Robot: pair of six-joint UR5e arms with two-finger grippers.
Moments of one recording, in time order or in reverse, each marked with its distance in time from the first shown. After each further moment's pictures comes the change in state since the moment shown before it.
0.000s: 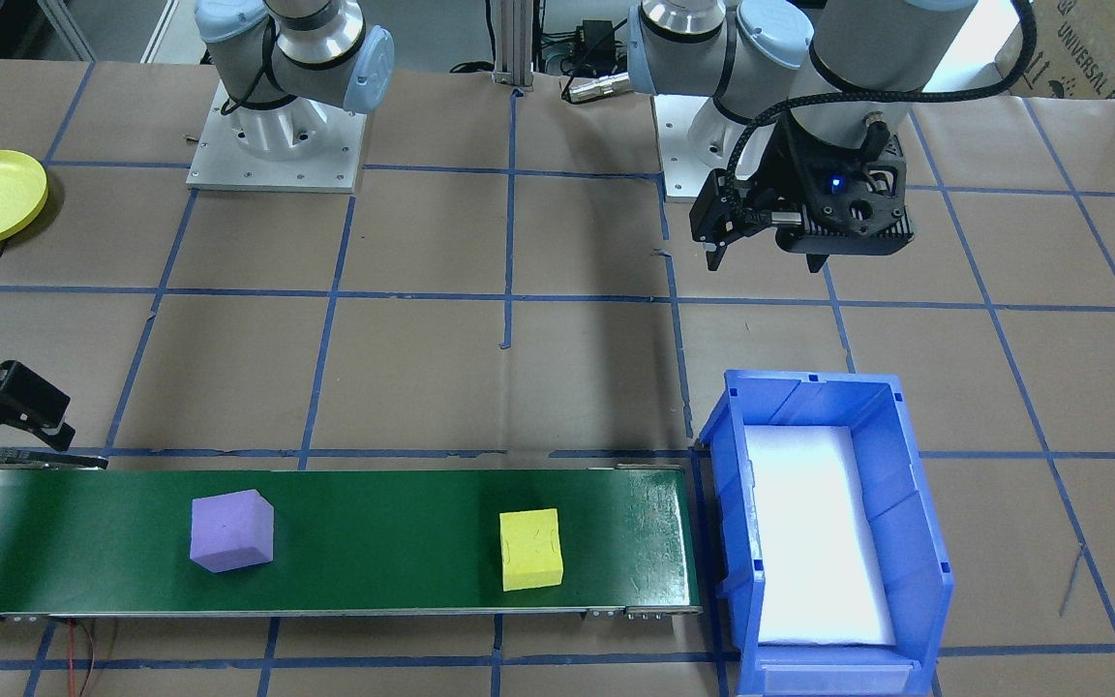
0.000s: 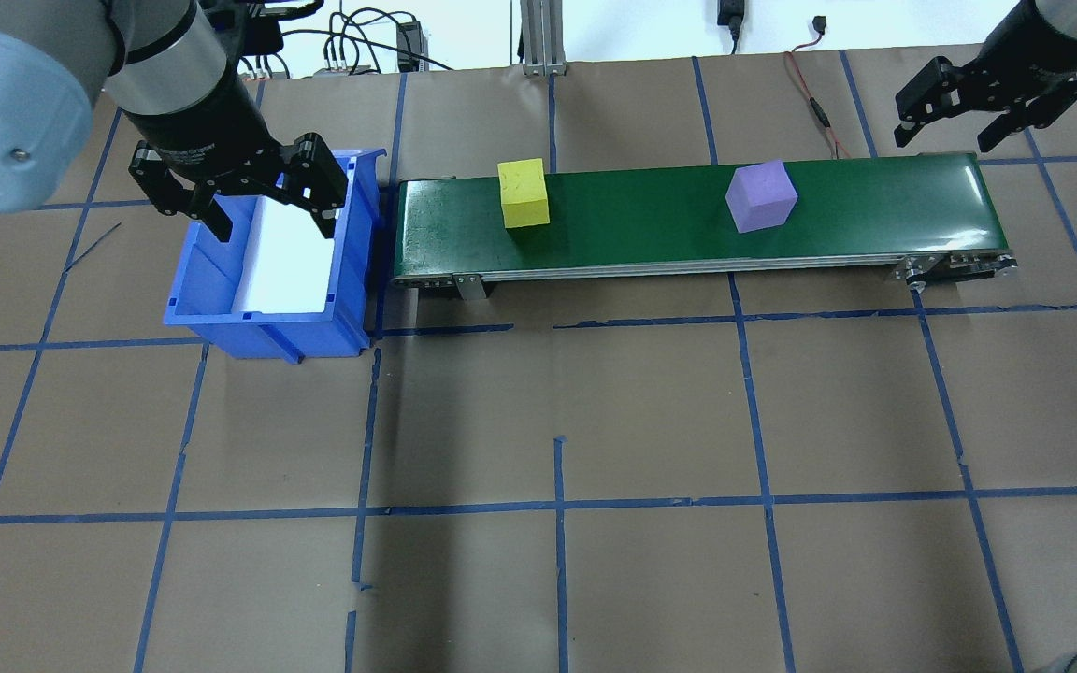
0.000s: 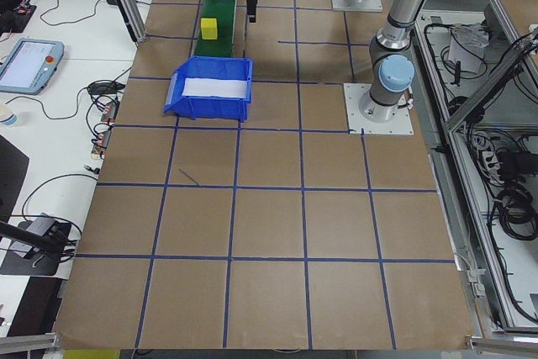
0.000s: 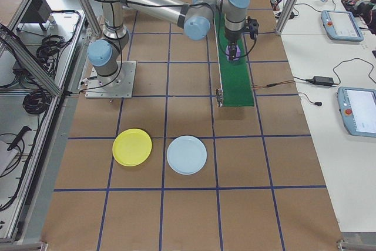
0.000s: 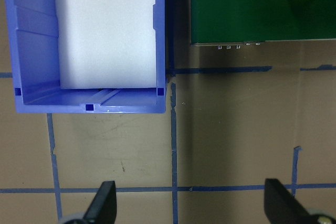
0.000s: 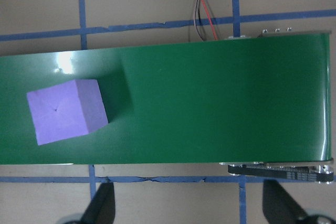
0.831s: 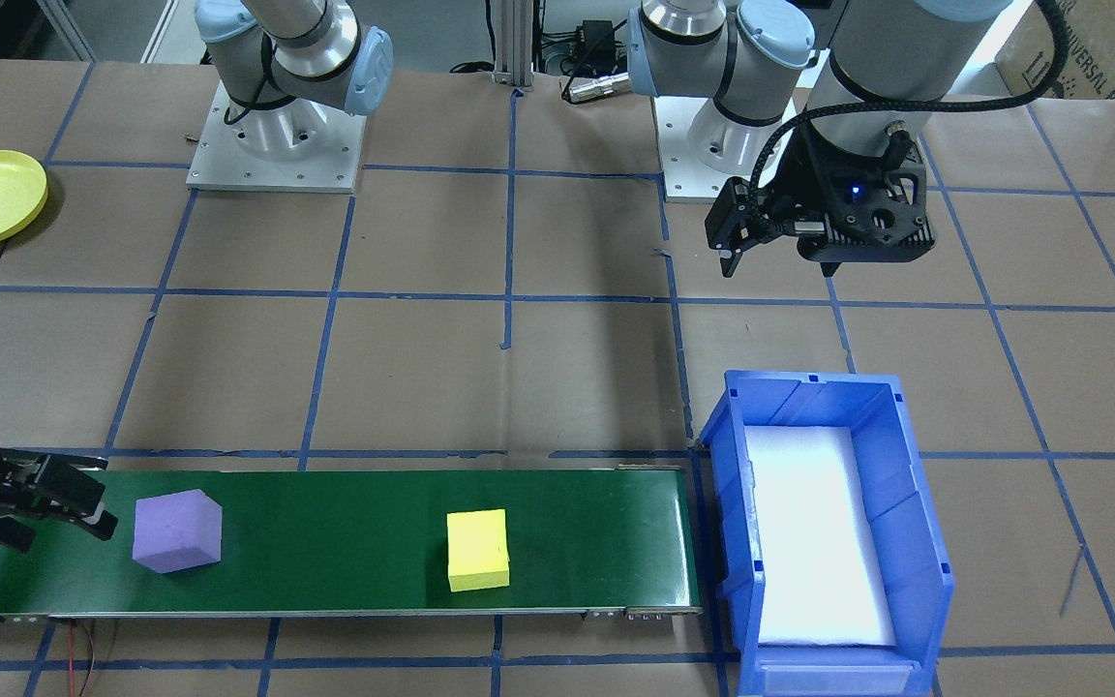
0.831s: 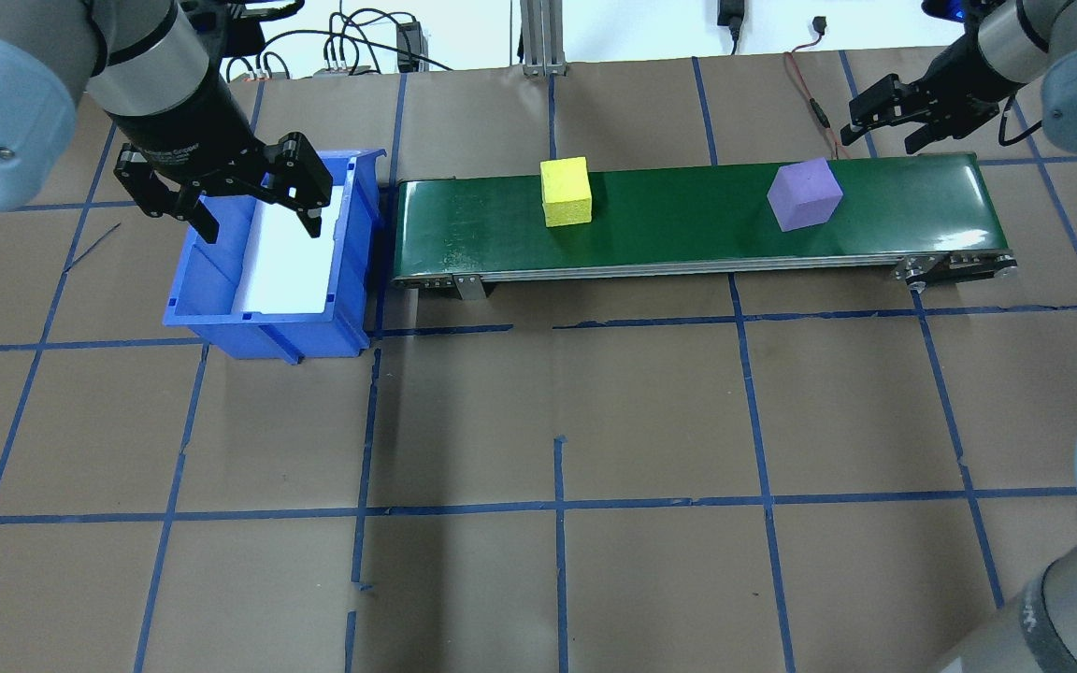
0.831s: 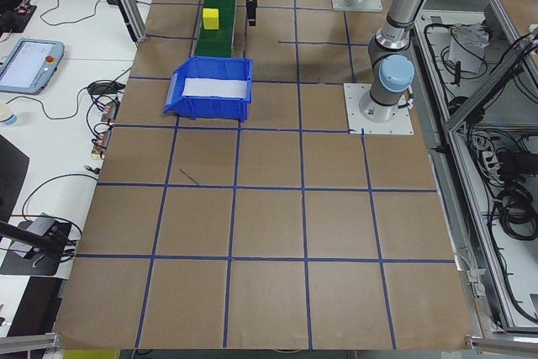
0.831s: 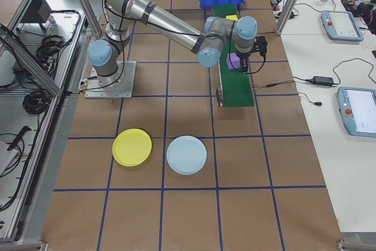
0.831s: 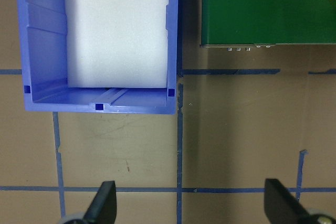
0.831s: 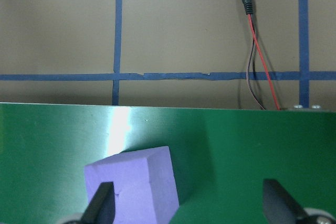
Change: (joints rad) left arm 0.025 0.001 -0.006 0.005 0.000 0.001; right arm -0.011 0.141 0.009 -0.178 0.224 -0.051
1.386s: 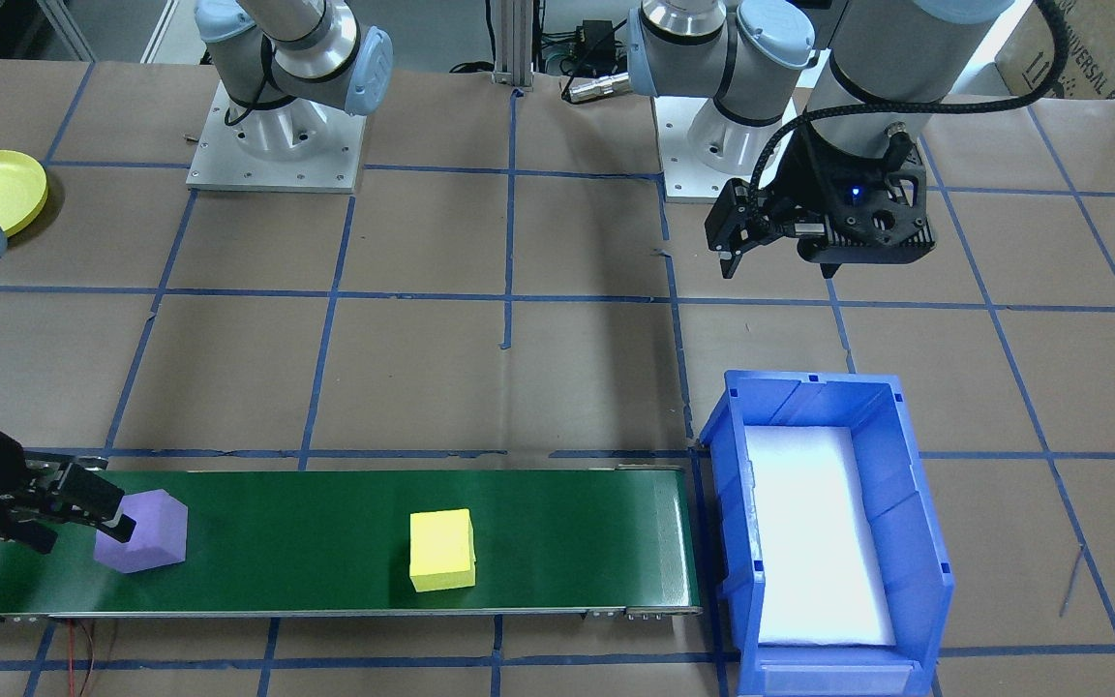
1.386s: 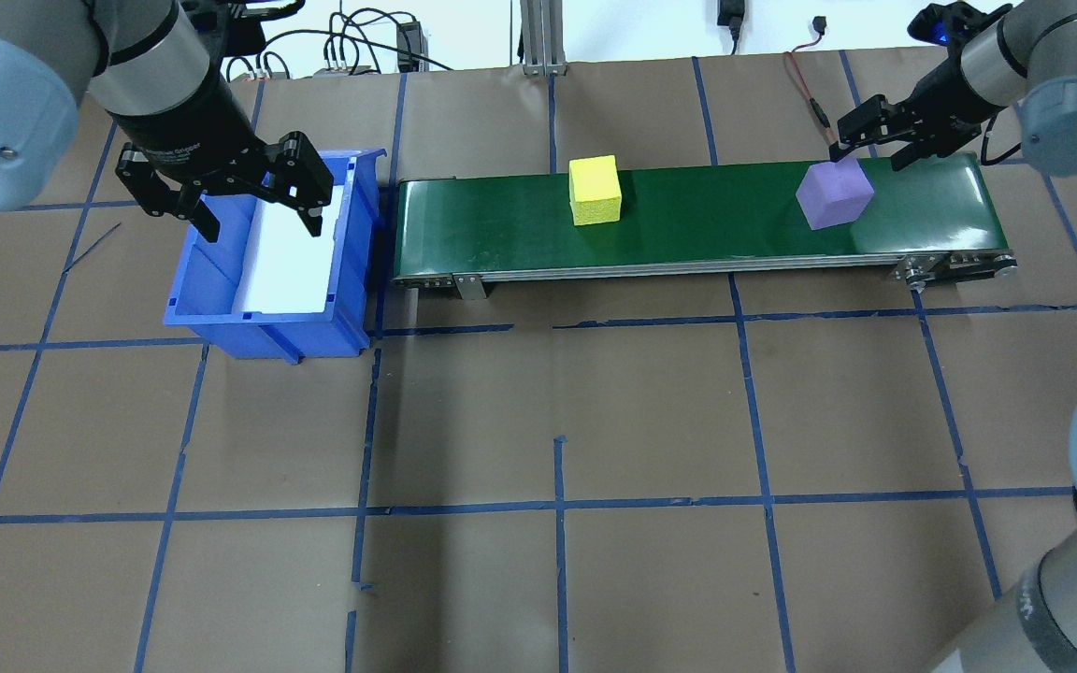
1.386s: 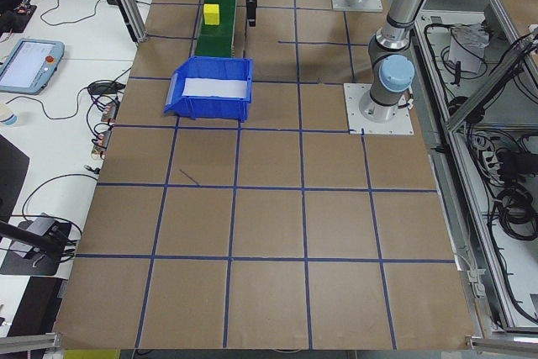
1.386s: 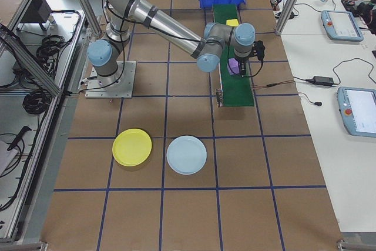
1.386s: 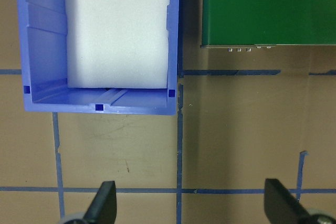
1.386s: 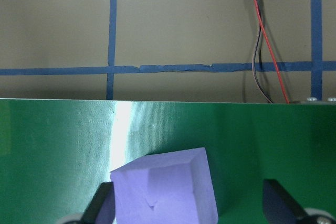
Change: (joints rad) left arm 0.001 -0.001 -0.001 0.004 -0.001 0.000; right arm 0.000 0.018 0.042 -0.044 -0.013 0.003
